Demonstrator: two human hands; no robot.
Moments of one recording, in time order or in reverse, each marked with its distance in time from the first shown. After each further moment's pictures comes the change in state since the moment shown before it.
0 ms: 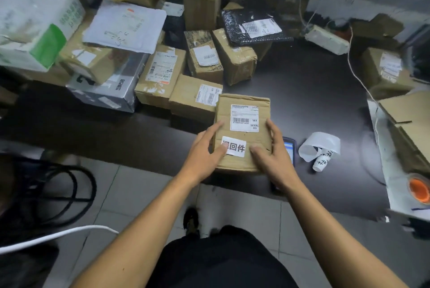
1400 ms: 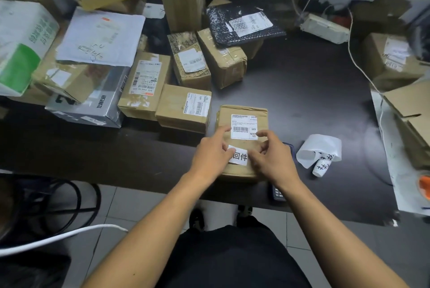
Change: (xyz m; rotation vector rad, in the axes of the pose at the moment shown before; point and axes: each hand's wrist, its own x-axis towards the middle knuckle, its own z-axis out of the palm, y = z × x) left_hand 0.049 0.048 0.031 0.343 -0.052 -0.080; right_hand 0.050 -0.001 -0.015 -0.337 0.044 0.055
